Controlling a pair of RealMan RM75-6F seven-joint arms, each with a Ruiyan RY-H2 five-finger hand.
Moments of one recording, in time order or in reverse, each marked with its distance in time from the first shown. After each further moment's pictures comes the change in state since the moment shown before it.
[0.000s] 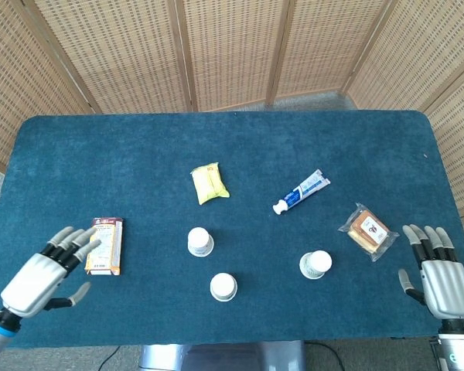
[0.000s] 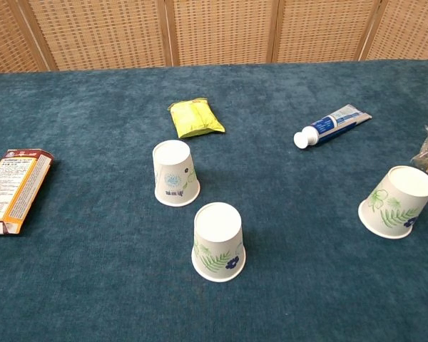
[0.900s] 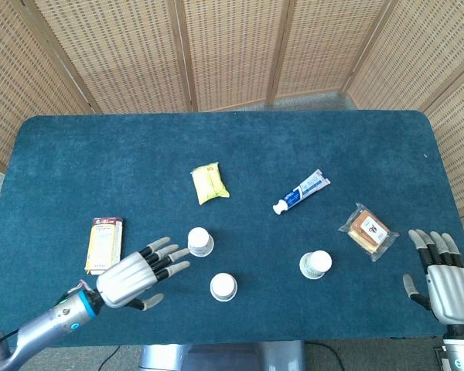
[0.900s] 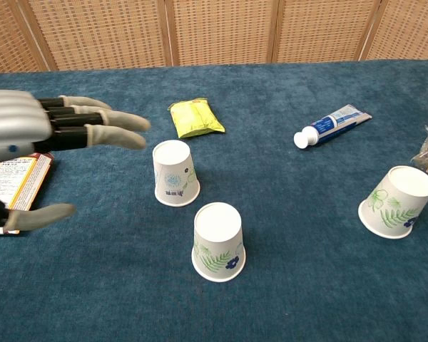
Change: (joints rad) left arm -0.316 -0.171 -0.065 -0.099 0.024 -0.394 0.195; right arm -0.025 0.019 -0.012 -0.016 0.020 0.007 0.025
